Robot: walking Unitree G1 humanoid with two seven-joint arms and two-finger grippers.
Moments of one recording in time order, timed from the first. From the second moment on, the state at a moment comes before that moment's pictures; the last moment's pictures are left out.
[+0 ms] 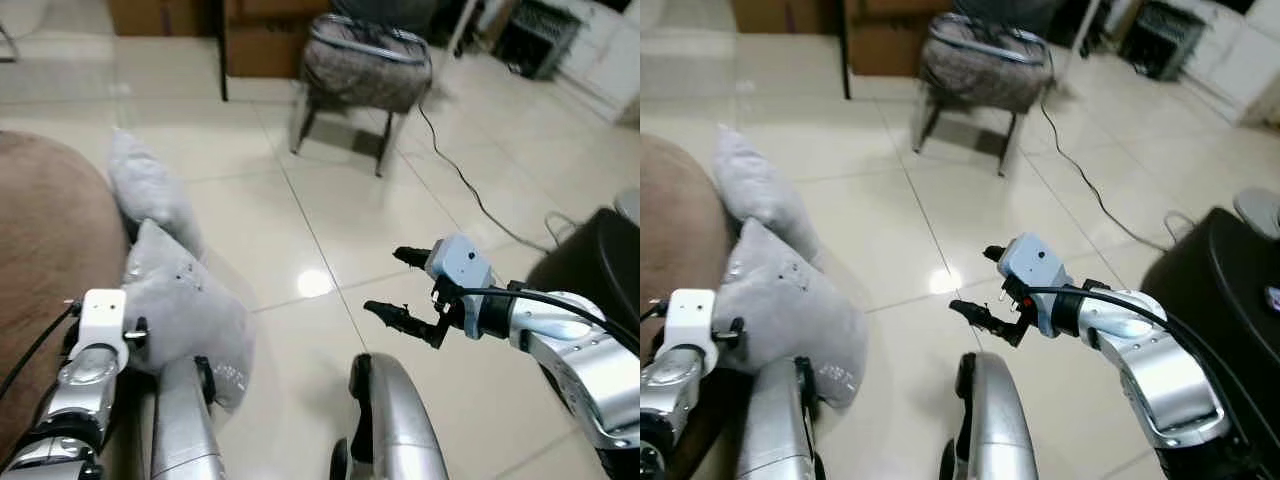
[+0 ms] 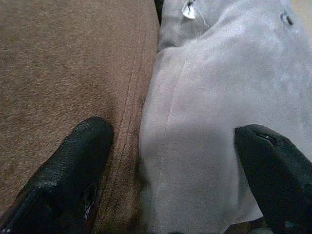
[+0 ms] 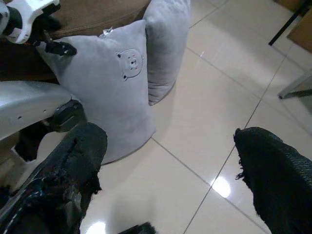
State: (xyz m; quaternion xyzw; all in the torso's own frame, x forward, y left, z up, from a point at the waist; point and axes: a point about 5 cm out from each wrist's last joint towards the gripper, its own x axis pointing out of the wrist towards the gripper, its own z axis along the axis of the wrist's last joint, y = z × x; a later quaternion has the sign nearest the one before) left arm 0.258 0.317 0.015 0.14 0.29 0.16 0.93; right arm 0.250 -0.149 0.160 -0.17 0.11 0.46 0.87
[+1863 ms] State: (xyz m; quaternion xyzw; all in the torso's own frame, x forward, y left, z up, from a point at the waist) left arm 0.244 0.311 -0.002 0.08 0.33 0.10 0.94; right arm 0.217 -0.127 0.155 -0.10 0.18 0.60 0.78
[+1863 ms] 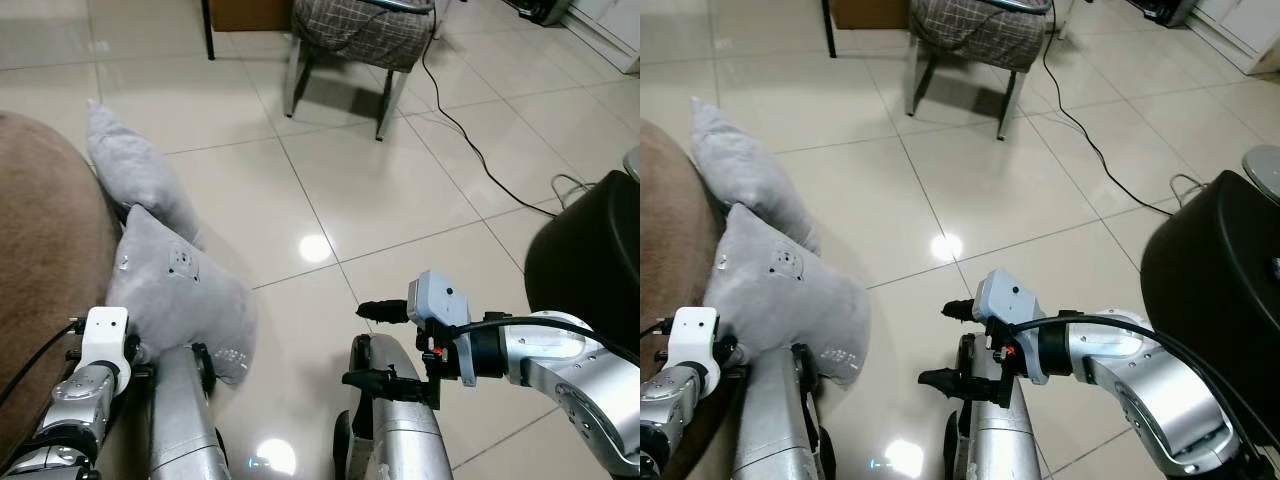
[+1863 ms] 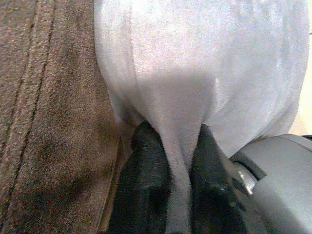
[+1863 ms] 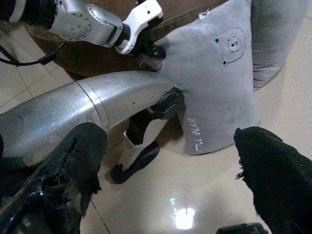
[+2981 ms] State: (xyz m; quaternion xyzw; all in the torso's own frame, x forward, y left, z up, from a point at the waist) left arm 0.266 0.172 0.162 -0.05 -0.06 -0.09 0.99; right arm 0.227 -0.141 0.158 -0.02 0.06 0.29 0.96
